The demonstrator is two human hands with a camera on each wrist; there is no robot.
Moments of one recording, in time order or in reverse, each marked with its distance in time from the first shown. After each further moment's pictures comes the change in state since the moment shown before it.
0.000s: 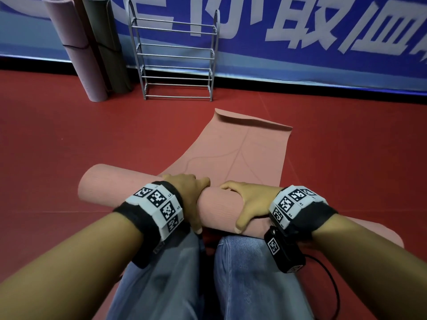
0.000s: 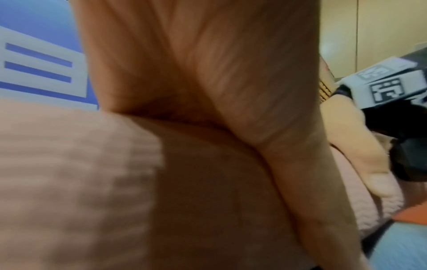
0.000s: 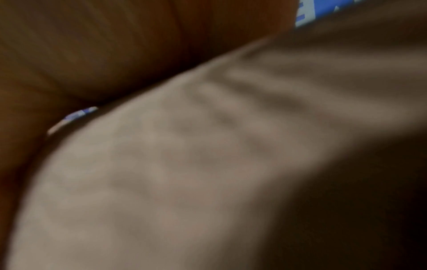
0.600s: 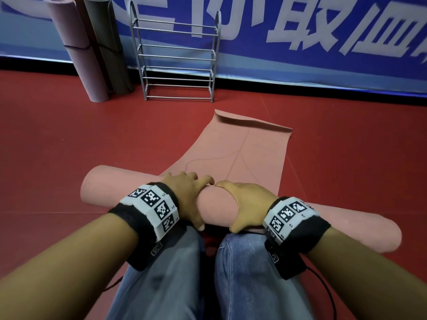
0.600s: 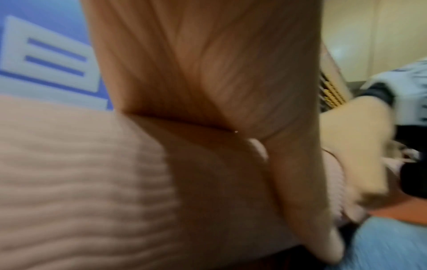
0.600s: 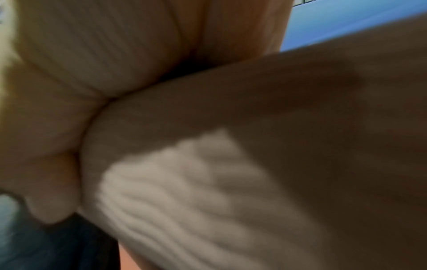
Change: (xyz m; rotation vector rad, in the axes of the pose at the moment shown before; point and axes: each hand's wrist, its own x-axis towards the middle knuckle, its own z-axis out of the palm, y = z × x) left_hand 0.007 -0.012 0.010 0.001 0.114 0.052; right_hand 0.007 -0.008 0.016 -0.326 0.227 -0.051
